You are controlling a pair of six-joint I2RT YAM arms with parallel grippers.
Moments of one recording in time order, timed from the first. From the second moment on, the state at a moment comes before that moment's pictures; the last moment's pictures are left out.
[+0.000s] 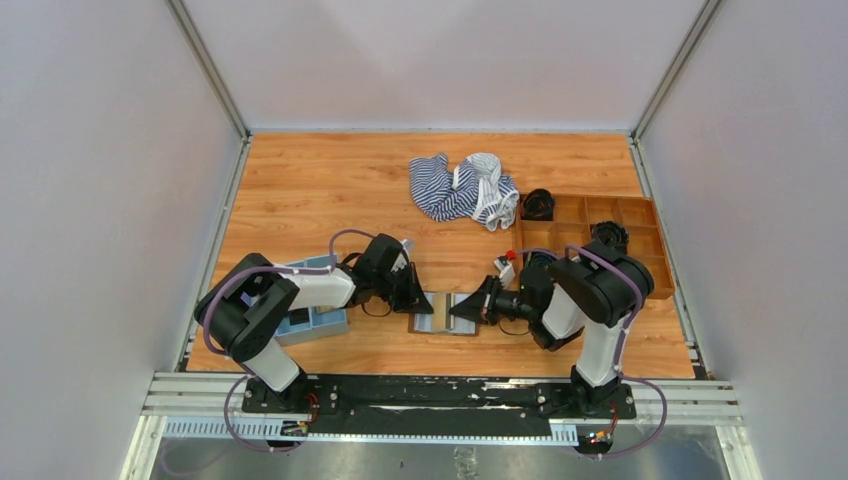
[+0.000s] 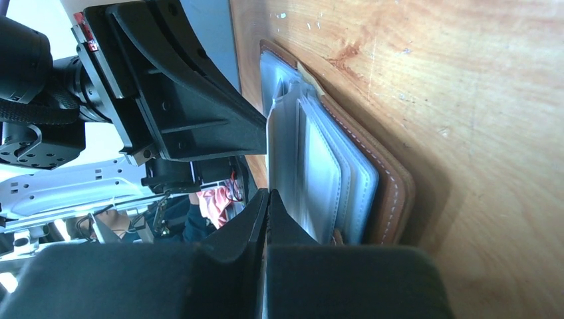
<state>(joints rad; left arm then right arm) -0.68 1.60 0.61 0.13 0.43 -0.88 0.54 1.87 0.19 1.34 -0.69 1.24</state>
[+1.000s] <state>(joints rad) -0.69 1.58 0.60 0.13 0.43 -0.89 0.50 1.78 0.20 1.10 -0.79 1.10</state>
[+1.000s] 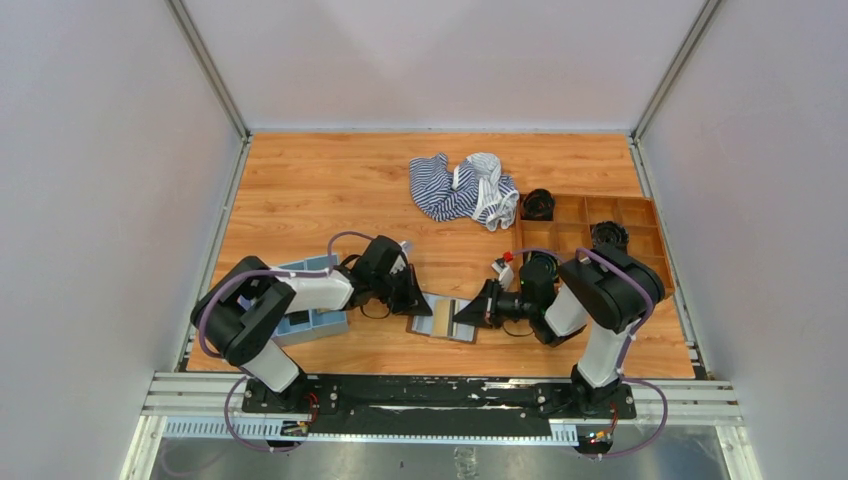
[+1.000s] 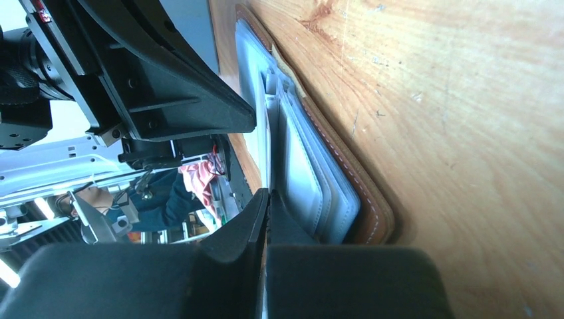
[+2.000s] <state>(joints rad) -0.75 1.72 0.72 0.11 0.50 -0.87 0.49 1.45 0.48 0.11 -0.60 0.61</state>
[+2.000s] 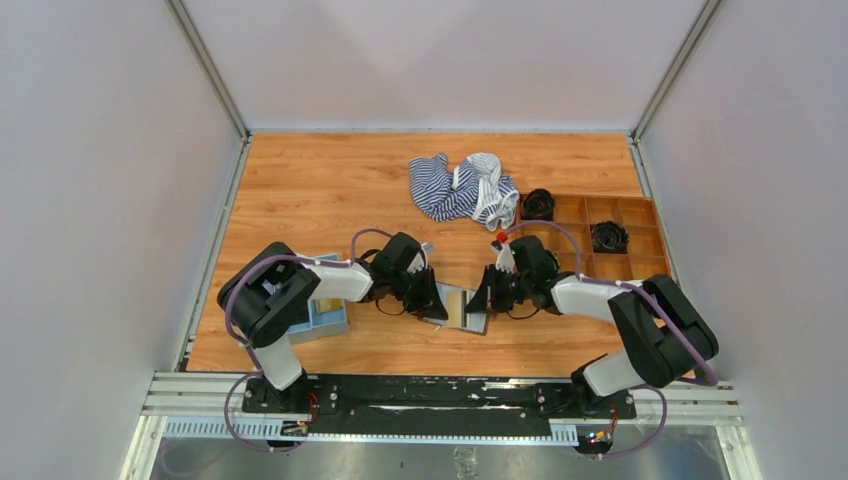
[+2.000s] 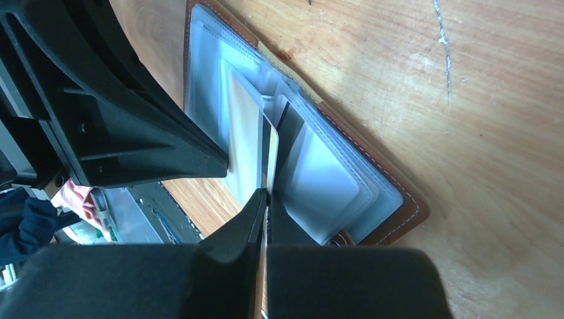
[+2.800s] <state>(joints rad) -0.75 1.74 0.72 0.14 0.50 -0.89 0.39 1.31 0.43 -0.10 -0.69 0.45</state>
